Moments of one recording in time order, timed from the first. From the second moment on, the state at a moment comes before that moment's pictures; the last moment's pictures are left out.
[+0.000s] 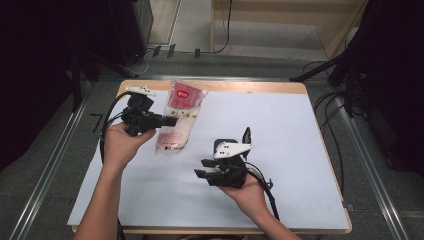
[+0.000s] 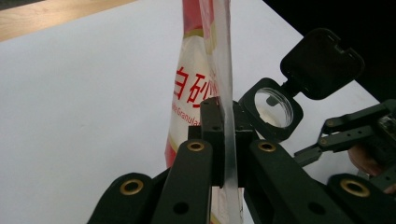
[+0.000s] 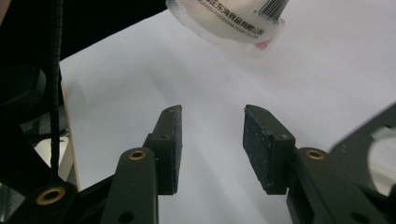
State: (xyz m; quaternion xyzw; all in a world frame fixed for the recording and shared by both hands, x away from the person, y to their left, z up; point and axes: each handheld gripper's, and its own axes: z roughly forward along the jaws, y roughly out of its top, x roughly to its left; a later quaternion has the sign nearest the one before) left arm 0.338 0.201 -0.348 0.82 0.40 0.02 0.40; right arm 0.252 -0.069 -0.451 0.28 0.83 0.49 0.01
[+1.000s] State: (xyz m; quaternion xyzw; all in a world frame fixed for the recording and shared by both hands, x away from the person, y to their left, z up) left arm 0.380 0.201 -0.407 0.83 0.38 0.06 0.41; right arm 0.237 -0.142 -0.460 0.31 0.82 0.48 0.03
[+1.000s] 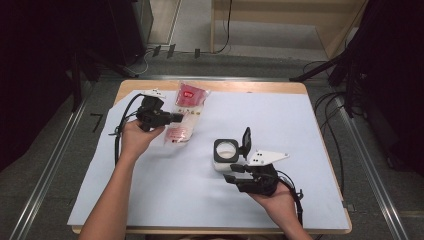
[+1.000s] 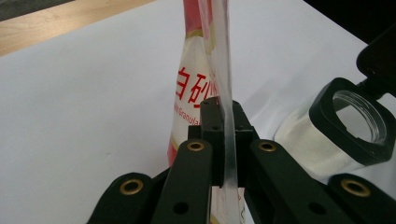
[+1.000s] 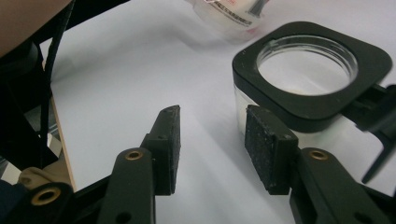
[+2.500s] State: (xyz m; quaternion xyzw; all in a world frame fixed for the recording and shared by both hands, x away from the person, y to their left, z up) left arm 0.323 0.240 -0.433 0.83 0.35 0.04 0.42; right arm 0.252 -0.158 -0.463 0.30 0.83 0.47 0.04
